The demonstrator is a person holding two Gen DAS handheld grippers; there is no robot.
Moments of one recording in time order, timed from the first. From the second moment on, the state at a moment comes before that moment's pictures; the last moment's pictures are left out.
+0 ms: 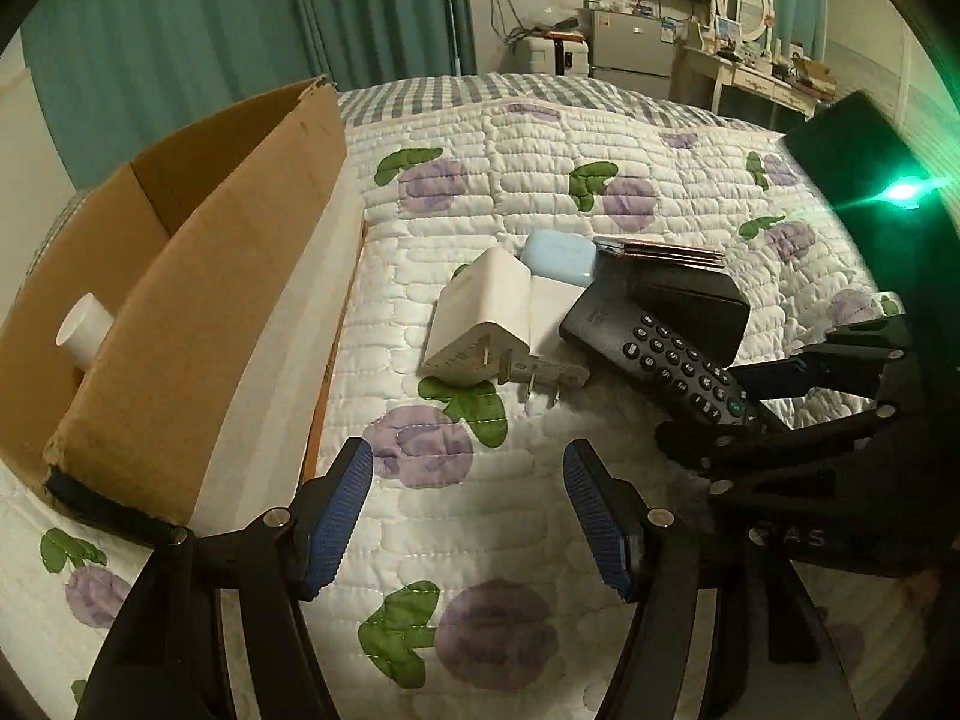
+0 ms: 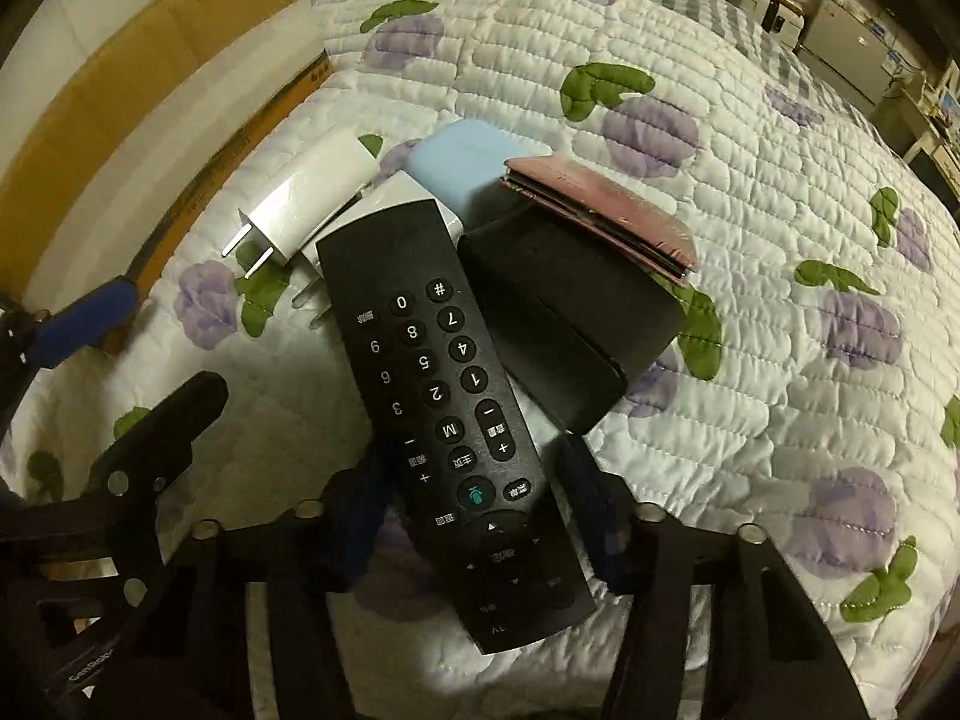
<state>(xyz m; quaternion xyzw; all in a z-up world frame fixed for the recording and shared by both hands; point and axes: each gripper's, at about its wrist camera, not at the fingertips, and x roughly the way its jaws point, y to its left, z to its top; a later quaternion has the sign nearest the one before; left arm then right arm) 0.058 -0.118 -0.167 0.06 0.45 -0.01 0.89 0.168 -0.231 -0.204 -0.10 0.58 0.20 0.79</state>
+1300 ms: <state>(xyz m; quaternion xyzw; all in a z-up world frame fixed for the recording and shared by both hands) 0.134 -0.125 -0.174 0.11 0.46 -0.06 0.88 0.122 -0.290 -0.117 -0.06 0.46 0.16 0.87</state>
